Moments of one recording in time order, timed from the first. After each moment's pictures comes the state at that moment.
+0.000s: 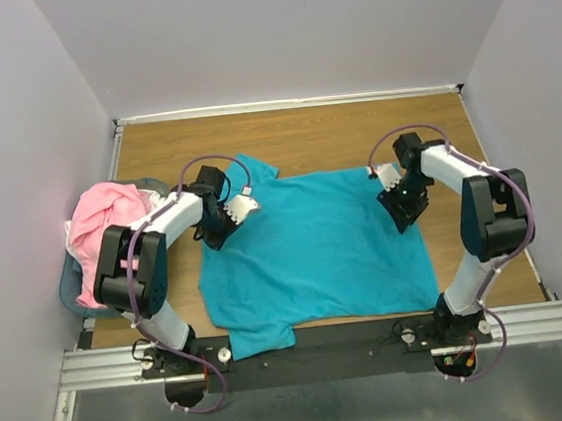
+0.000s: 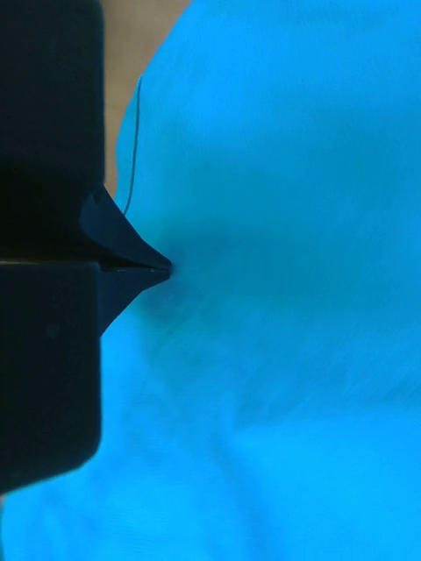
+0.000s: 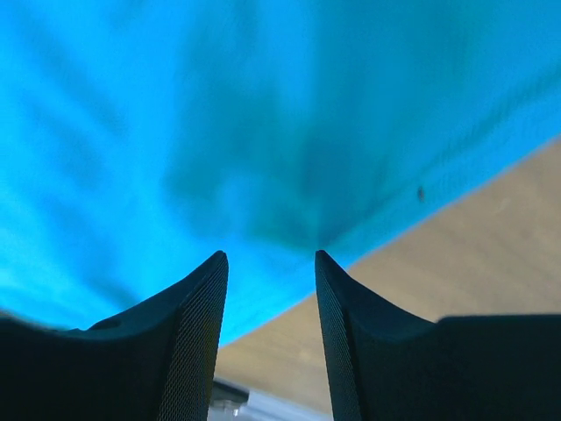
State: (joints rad) left arm -0.27 1.70 1.04 -0.68 0.18 0.66; right arm 0.11 1.84 1.21 -0.93 -0.14 -0.53
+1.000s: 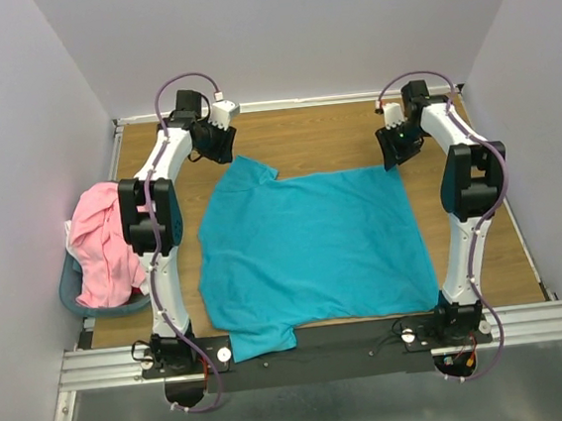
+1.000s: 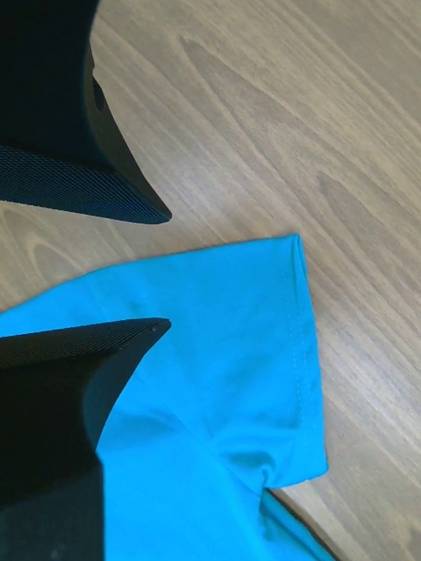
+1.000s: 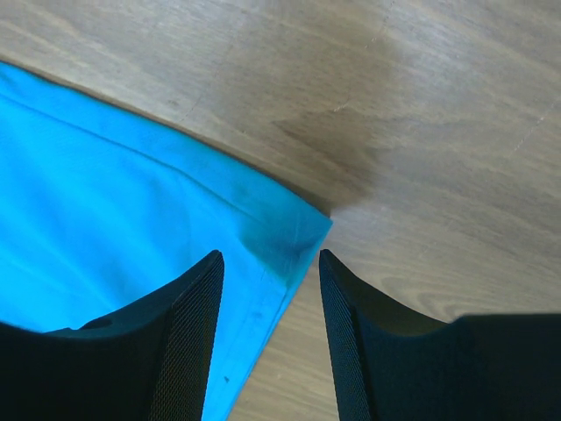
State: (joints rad) left arm -0.12 2.17 1.89 -0.67 0.41 0.42; right arm 0.00 2.20 1.85 -0.91 -0.25 -0.38
